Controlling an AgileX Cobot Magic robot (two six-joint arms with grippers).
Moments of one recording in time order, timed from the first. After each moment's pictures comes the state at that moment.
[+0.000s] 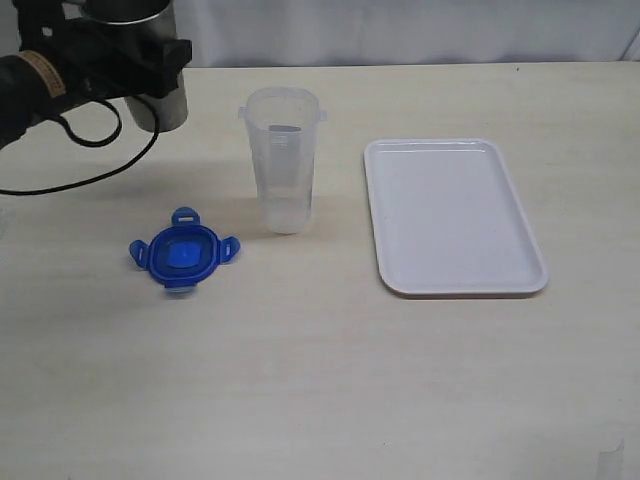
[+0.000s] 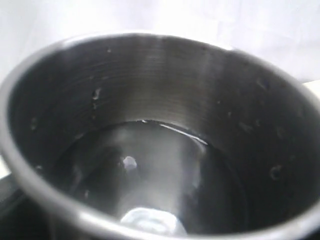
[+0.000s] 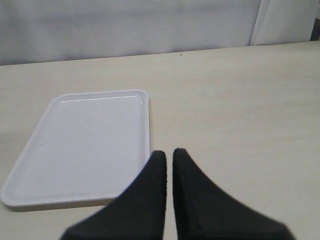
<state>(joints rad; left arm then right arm) -0.16 1.83 -0.93 0.54 -0.63 -0.46 -0.08 0.00 0.00 0.01 0.35 0.01</state>
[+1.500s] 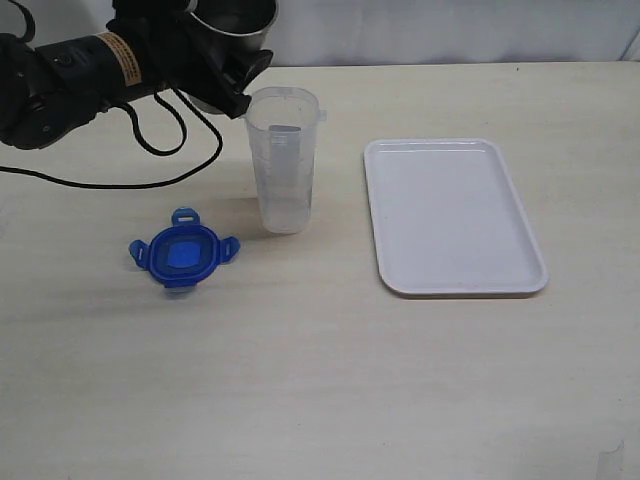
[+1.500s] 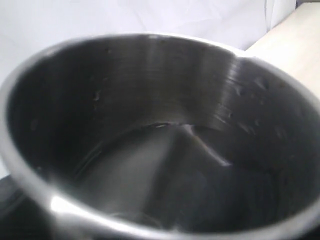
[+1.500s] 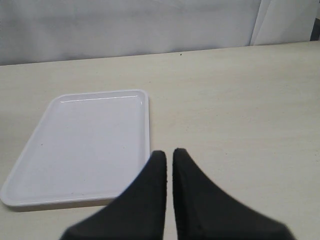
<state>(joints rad) -0.33 1.86 -1.03 0.61 -0.58 -0.13 -0.08 0.00 0.00 0.01 0.35 0.01</state>
